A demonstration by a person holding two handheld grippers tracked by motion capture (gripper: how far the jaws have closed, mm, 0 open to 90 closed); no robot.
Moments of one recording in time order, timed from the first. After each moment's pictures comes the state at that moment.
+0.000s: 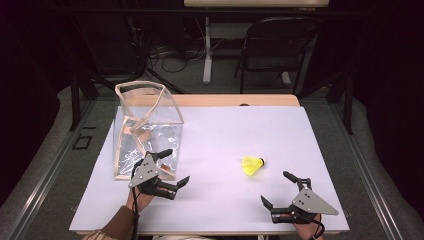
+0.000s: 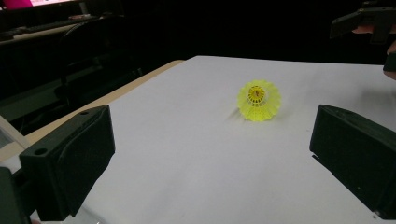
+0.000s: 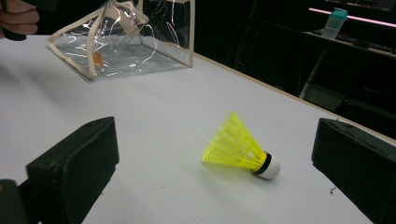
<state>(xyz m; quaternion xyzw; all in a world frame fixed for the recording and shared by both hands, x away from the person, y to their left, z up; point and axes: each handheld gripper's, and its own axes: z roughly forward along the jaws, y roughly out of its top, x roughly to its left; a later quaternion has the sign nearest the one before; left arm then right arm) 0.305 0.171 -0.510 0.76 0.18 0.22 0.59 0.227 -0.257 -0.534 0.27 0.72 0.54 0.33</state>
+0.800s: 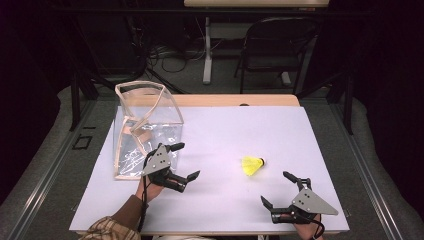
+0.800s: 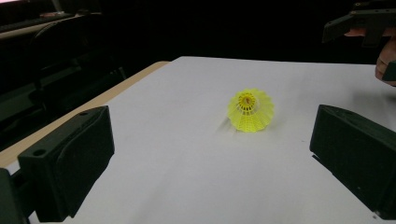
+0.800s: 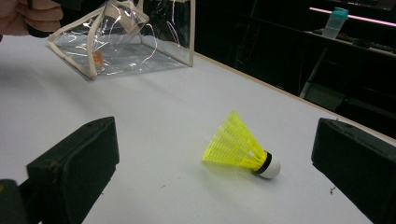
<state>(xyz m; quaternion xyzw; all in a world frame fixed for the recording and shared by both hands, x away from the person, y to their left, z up) 0.328 0.144 -0.500 0.77 0.16 0.19 0.58 0.227 -0.257 -0.534 0.27 0.72 0.54 0.33</state>
